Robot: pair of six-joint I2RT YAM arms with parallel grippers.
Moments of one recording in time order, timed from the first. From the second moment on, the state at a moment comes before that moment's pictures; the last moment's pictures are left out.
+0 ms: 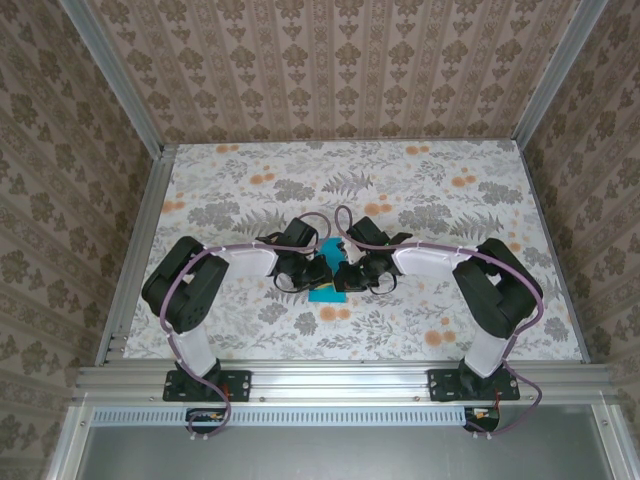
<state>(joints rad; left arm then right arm) -0.71 1.79 0.91 -0.22 0.47 -0.88 0.65 1.75 0.98 -0.38 -0.46 0.53</state>
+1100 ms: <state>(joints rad) -0.70 1.79 0.90 -0.19 0.49 -0.89 0.65 1.80 0.98 -0.40 -0.40 0.53</state>
